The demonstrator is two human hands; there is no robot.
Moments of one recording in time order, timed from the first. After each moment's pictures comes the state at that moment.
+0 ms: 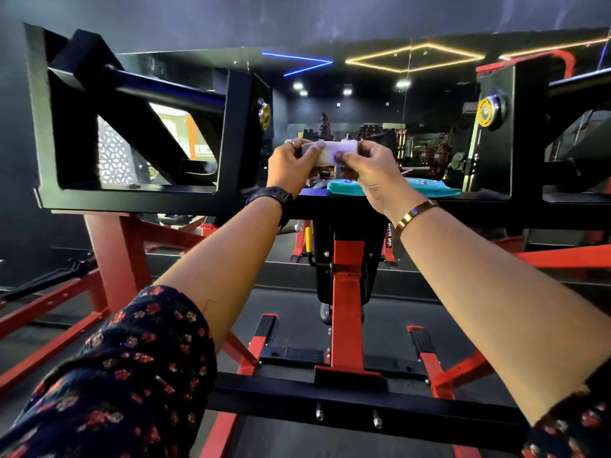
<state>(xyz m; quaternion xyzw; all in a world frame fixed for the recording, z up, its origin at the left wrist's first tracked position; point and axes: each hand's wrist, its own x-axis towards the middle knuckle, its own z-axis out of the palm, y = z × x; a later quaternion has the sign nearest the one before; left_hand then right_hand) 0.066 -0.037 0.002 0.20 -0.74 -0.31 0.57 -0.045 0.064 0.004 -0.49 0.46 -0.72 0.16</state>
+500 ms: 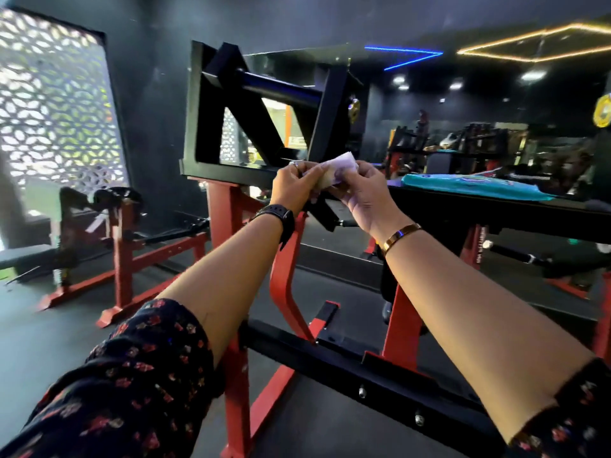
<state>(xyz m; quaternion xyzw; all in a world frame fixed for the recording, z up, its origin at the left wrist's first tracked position) 0.197 -0.001 -0.046 0.30 -0.64 -0.37 0.60 0.070 0.051 -0.039 -0.50 0.29 -0.71 0.40</state>
